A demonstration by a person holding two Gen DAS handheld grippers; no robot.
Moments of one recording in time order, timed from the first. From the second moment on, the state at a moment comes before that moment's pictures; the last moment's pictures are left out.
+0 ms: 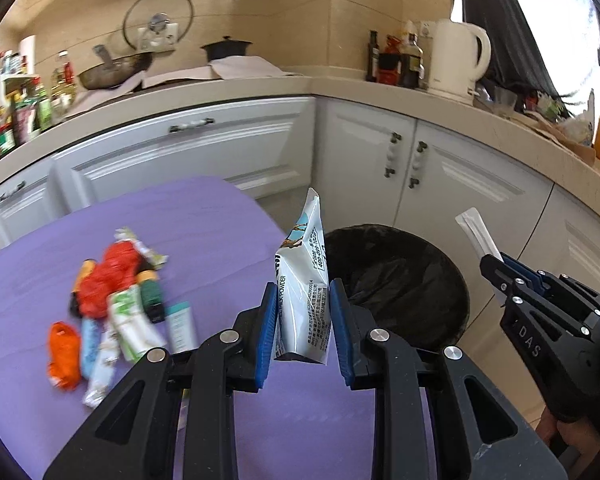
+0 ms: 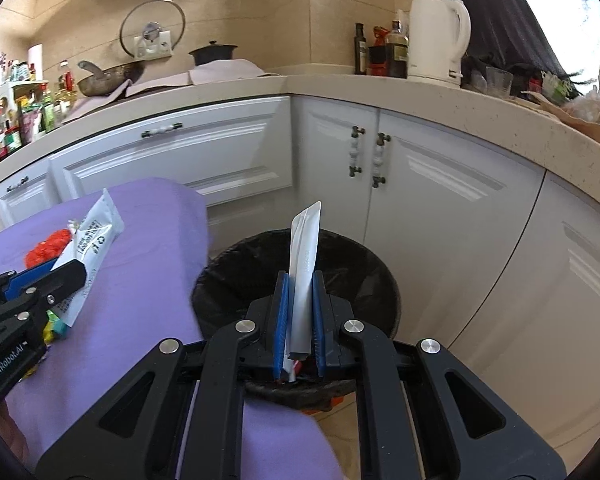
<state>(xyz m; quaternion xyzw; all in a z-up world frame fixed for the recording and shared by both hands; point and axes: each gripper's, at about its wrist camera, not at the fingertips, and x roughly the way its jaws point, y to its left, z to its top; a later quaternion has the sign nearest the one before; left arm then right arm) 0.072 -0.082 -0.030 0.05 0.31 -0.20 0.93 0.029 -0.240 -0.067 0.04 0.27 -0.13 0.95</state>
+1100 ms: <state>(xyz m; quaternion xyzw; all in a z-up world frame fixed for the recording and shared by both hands) 0.128 -0.162 -0.073 0.09 0.37 -0.20 0.90 0.078 -0.300 -0.109 0.08 0.30 -0.14 0.94</state>
